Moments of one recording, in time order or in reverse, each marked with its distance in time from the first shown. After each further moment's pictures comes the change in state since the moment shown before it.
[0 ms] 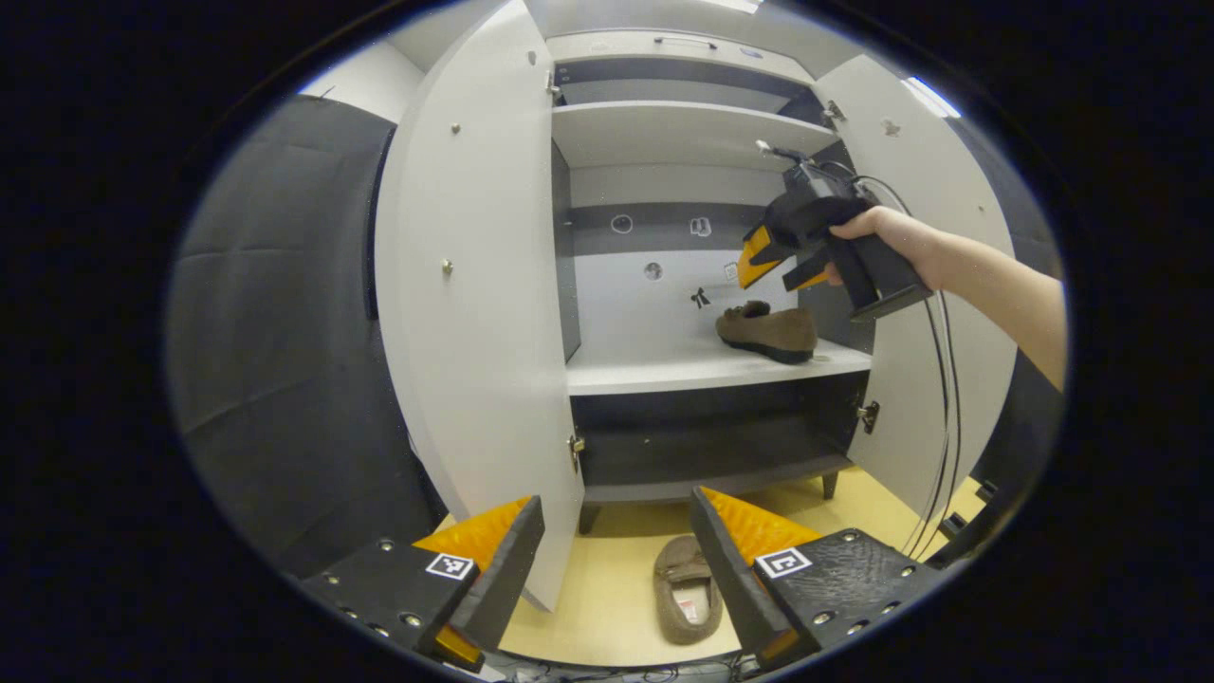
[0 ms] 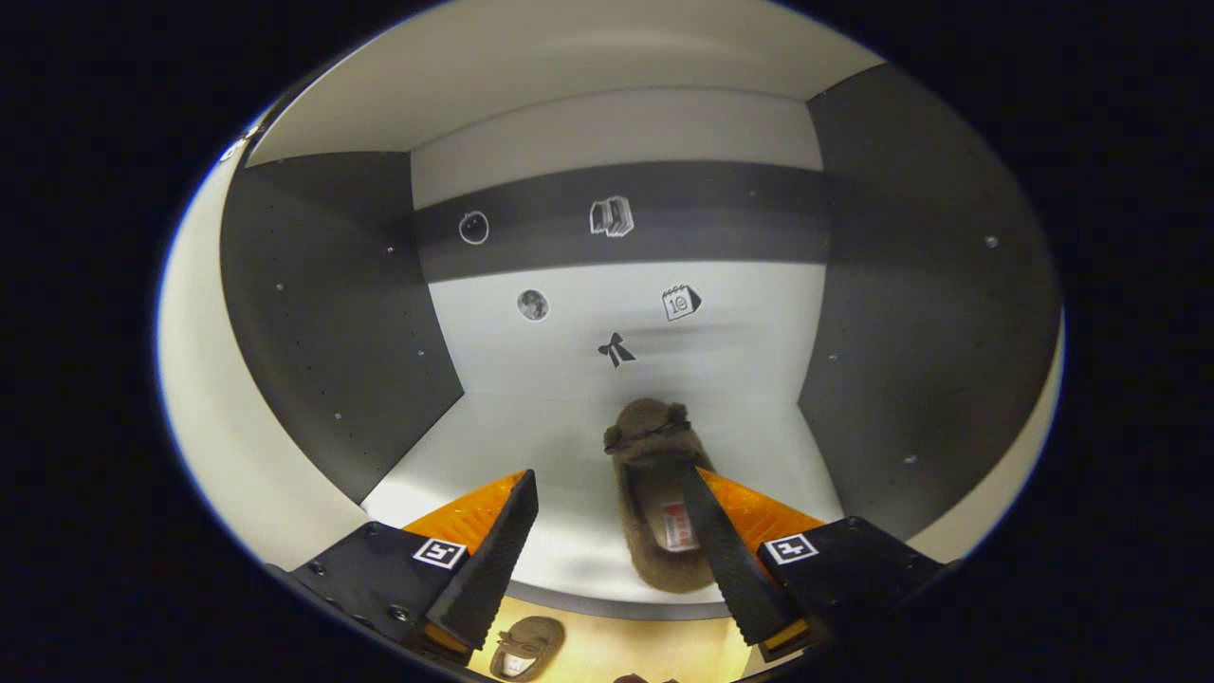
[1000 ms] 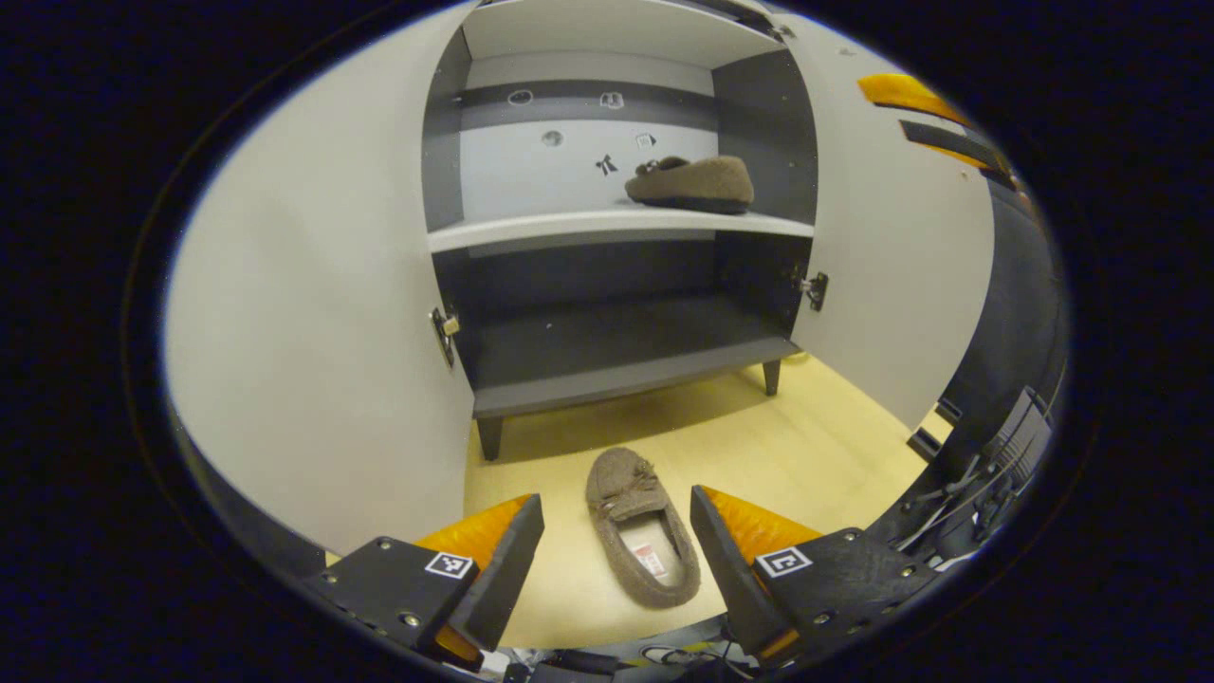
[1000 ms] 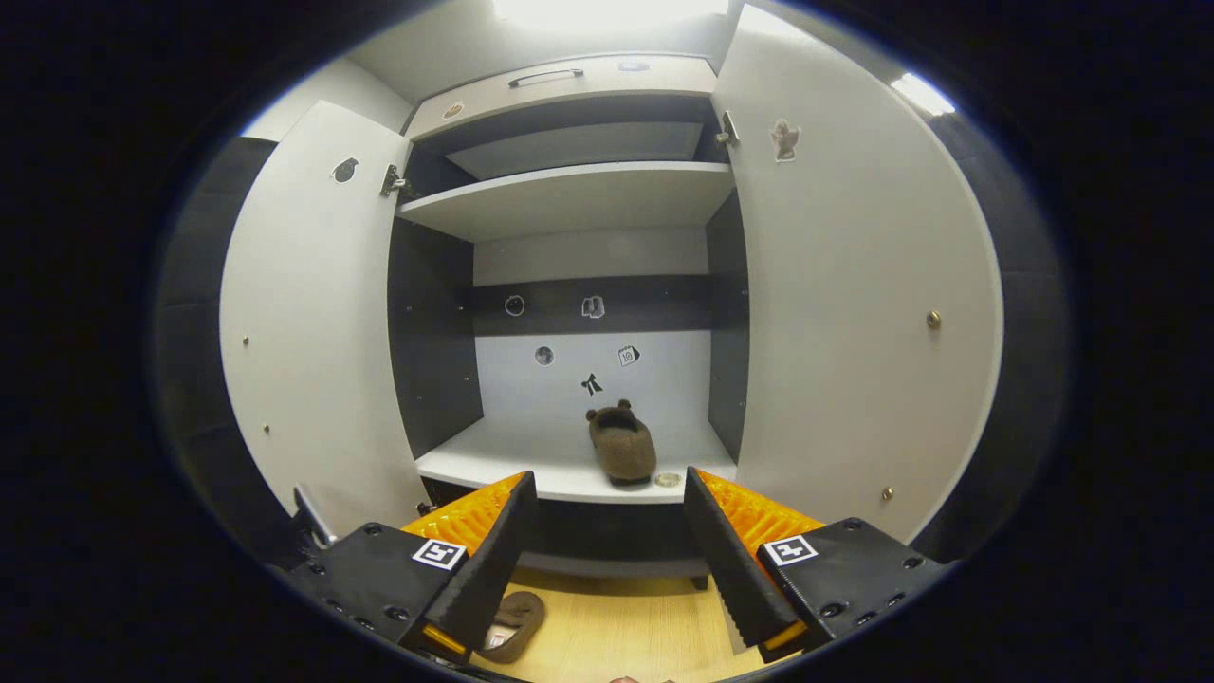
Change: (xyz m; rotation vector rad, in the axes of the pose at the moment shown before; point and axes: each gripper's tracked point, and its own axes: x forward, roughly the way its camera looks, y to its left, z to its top) left arm 0.068 -0.059 -0.144 0.073 0.369 -0.316; right arm -0.212 0.003 -0.100 -0.010 -0.295 -0.106
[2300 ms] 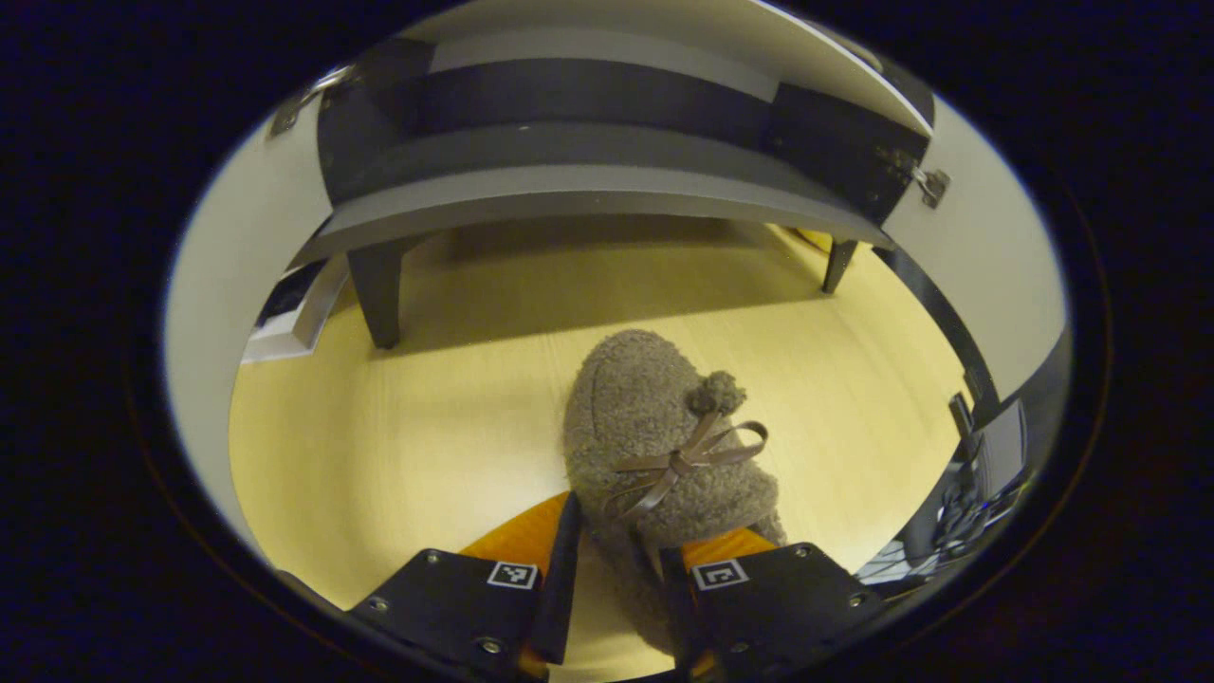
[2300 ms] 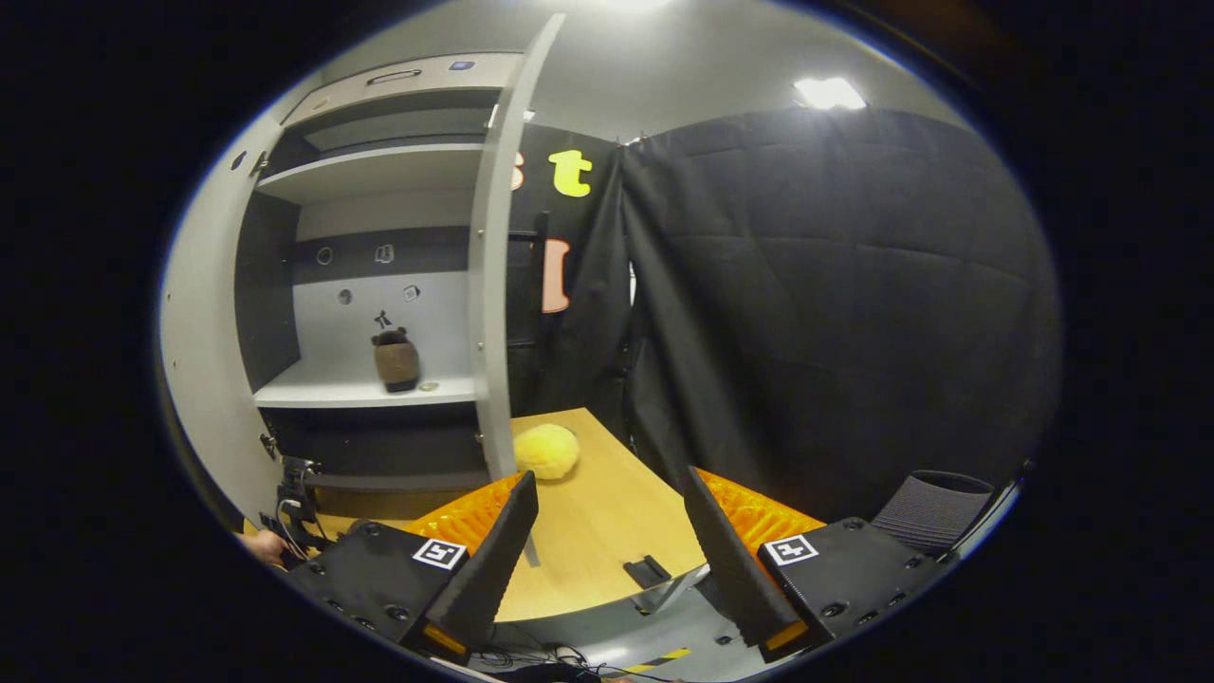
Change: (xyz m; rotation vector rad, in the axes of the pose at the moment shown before) left arm 0.147 0.005 -0.106 -0.201 0.393 -0.124; right arm -0.188 -0.187 -0.048 0.037 0.137 -0.619
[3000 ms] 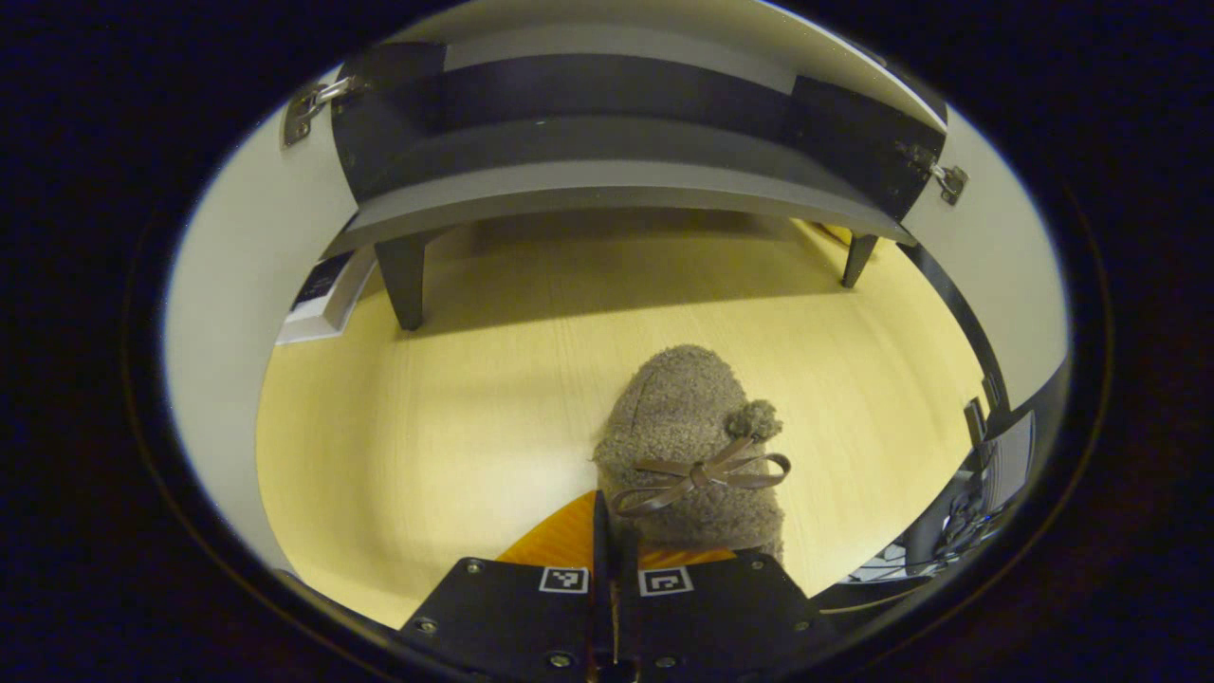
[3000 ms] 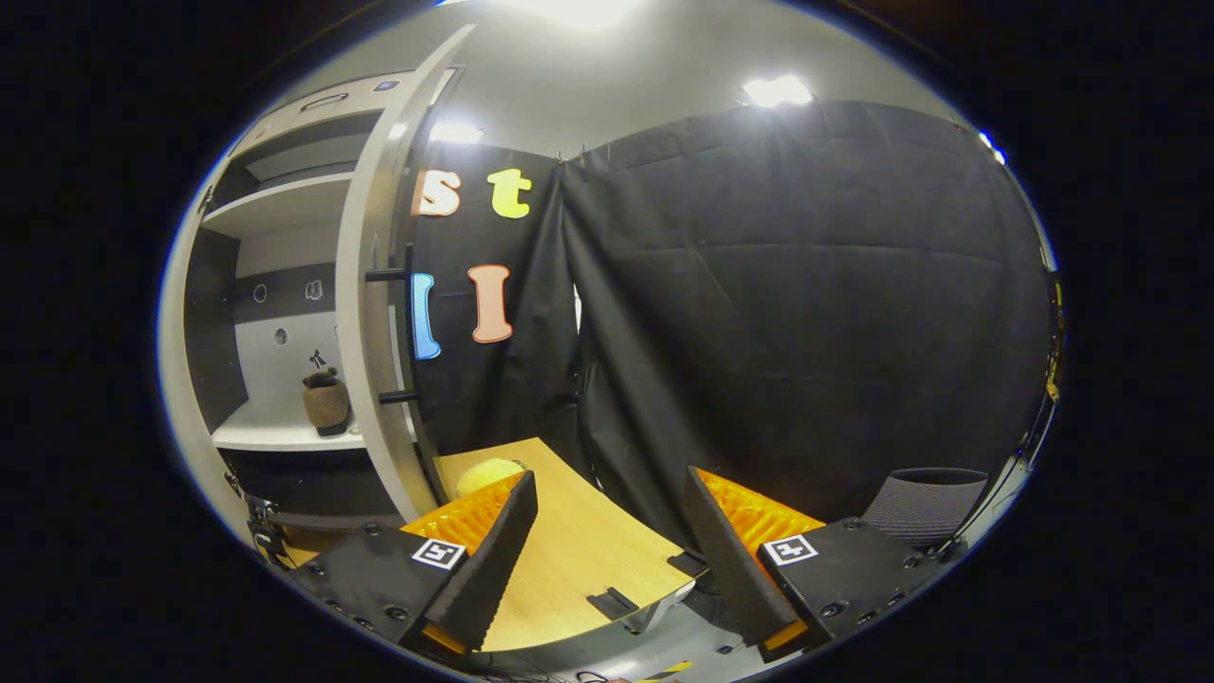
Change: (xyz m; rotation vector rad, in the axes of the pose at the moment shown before) left arm -0.005 0.013 0.016 0.044 0.019 0.133; right arm 0.062 -0.042 0.025 0.072 -0.059 -0.057
